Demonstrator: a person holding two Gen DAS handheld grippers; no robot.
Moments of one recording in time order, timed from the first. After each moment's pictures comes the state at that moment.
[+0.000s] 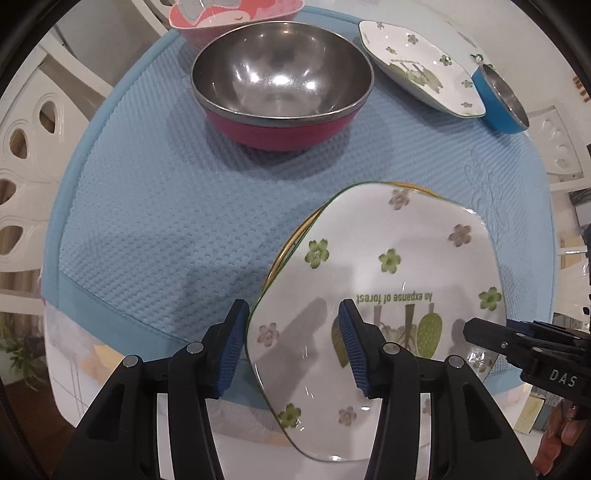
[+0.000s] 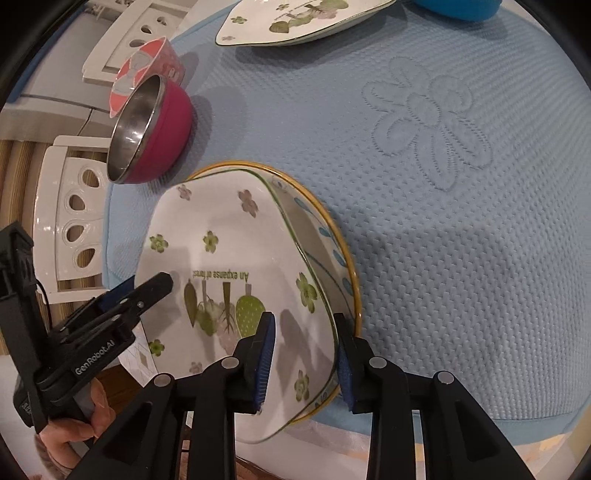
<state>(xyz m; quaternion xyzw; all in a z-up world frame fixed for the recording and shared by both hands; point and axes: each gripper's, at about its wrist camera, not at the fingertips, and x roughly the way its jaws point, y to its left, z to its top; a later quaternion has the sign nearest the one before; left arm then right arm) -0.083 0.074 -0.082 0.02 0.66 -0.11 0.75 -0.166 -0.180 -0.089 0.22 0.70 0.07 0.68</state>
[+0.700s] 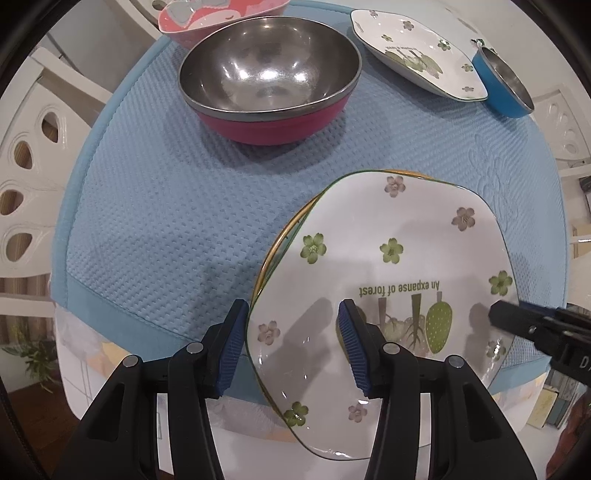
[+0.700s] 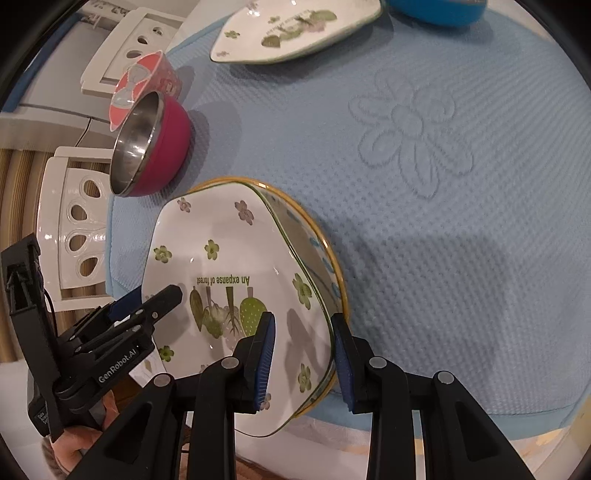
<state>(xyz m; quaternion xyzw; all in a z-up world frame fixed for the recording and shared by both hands) -0.092 0.051 -0.083 0.05 0.66 -0.09 0.74 -0.165 -0.202 -0.075 0.22 0.69 0.06 0.69</state>
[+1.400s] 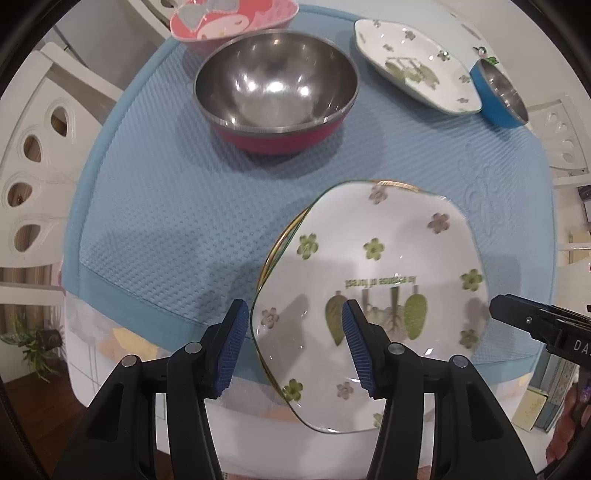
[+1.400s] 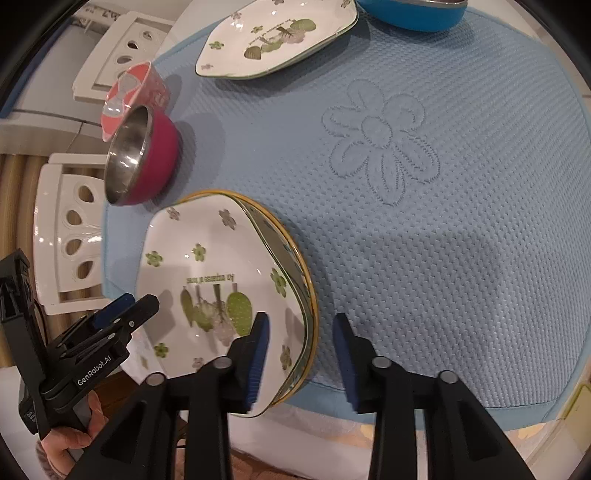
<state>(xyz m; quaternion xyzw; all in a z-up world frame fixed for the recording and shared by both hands) -0.083 0.049 -0.044 0.04 0.67 -0.09 0.73 -0.163 -0.231 -0.060 0.24 0.69 0.07 0.68</state>
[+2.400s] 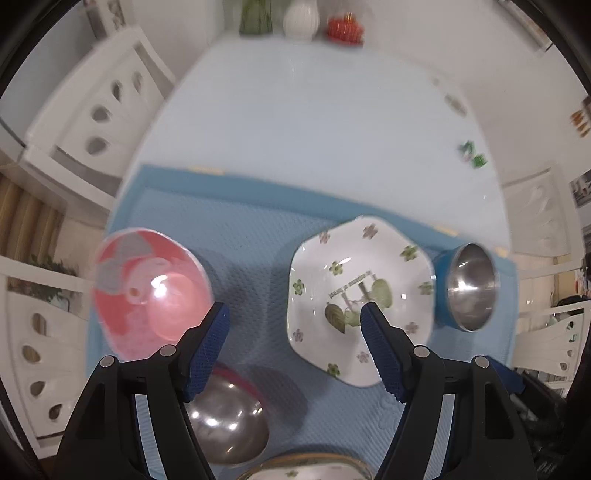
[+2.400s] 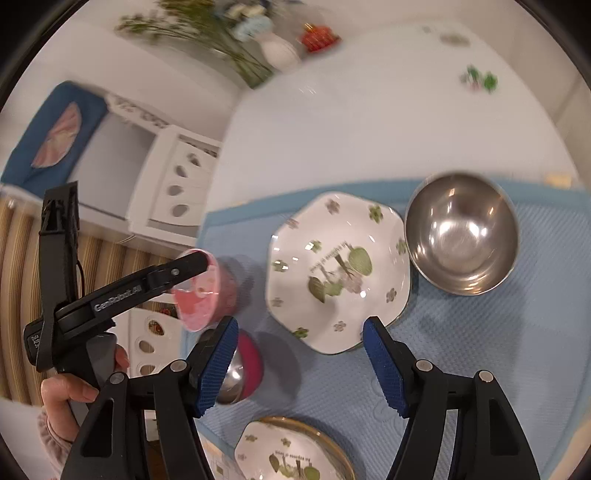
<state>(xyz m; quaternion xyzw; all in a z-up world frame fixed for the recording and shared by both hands) 0.159 -0.056 0.017 0.03 0.63 -0.13 0.77 0.007 -0.301 0.010 0.31 0.57 0.06 0.76</state>
